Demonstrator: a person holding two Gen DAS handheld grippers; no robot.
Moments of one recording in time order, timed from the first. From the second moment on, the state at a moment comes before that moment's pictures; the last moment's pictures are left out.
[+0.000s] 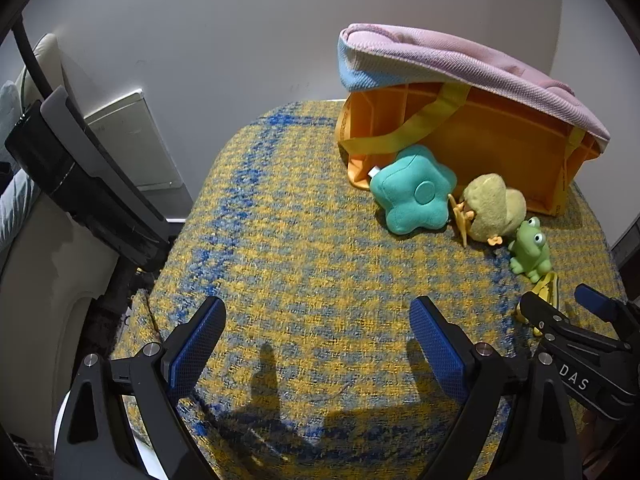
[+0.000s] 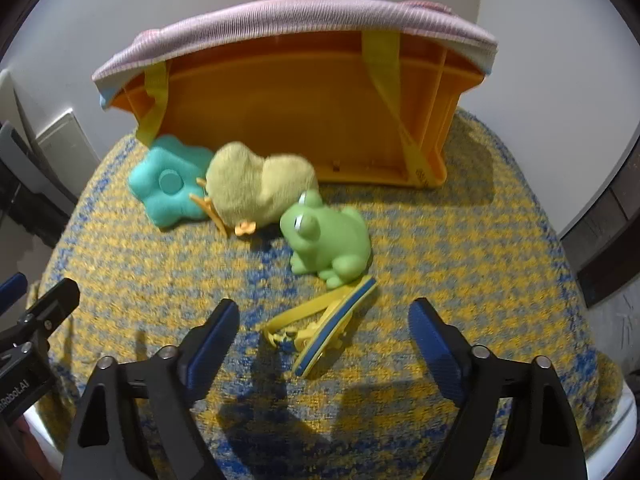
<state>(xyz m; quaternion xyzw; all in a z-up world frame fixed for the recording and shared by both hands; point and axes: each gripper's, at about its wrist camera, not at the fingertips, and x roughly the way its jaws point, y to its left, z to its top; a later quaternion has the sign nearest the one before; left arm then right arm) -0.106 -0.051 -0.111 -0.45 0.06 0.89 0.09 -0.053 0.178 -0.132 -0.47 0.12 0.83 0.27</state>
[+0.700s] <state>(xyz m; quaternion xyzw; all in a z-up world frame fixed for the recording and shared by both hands) -0.097 -0.033 -0.117 -0.45 0.07 0.88 0.11 -0.045 0.181 -0.139 -0.48 0.15 0.83 0.25</state>
